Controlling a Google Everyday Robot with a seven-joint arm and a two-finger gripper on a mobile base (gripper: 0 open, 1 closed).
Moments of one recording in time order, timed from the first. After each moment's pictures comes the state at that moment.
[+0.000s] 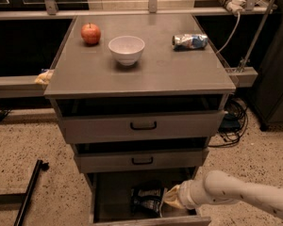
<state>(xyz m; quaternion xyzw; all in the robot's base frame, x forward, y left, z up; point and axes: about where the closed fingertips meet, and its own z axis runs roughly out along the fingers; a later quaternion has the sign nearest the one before) 0.464 -0.133 0.380 -0.57 0.75 0.18 0.27</state>
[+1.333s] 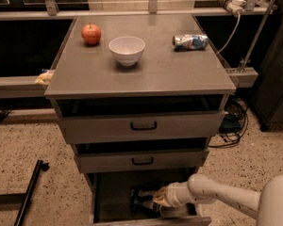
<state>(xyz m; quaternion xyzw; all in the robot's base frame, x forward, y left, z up) 0.515 -0.091 0.260 -0.58 0.73 0.22 0.30</state>
